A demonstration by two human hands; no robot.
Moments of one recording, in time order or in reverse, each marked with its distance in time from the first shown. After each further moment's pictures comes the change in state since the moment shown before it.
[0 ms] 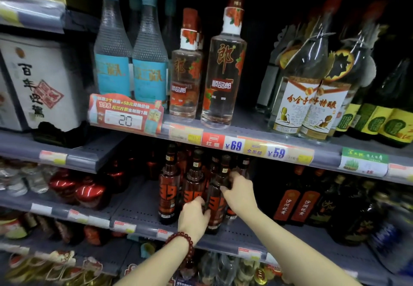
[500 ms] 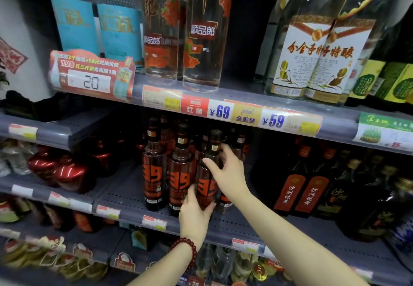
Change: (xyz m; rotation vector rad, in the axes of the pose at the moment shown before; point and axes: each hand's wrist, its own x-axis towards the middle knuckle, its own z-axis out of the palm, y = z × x) left_hand 0.000 -0.013 0.089 -0.232 0.258 -0.029; right_hand 0.027 0.041 0.031 0.406 0.019 -0.239
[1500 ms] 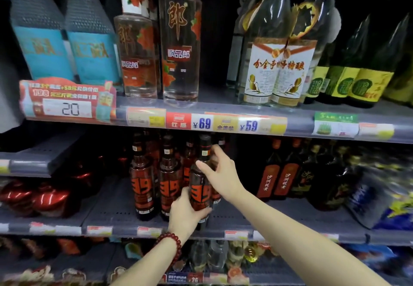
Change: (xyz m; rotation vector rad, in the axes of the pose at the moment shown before) left_hand 0.015 0.007 -0.036 0.010 -0.324 0.103; right_hand -0.017 -0.037 -0.026 0.033 0.008 0.034
